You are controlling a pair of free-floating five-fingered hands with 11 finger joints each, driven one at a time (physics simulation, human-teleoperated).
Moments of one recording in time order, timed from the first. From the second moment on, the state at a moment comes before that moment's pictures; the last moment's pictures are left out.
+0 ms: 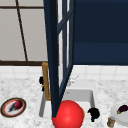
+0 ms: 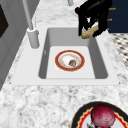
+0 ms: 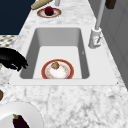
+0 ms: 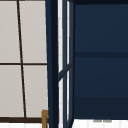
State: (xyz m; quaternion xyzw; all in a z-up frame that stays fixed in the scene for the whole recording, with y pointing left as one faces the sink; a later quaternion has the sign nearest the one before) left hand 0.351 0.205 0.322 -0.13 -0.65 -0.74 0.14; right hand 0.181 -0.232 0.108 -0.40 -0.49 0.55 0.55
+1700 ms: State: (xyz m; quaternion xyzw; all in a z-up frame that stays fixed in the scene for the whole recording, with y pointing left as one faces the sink) left hand 0.433 -0.003 0.110 -0.12 -0.65 -0.74 0.13; right hand 0.181 -0.232 0.108 -0.40 -0.49 0.55 0.55
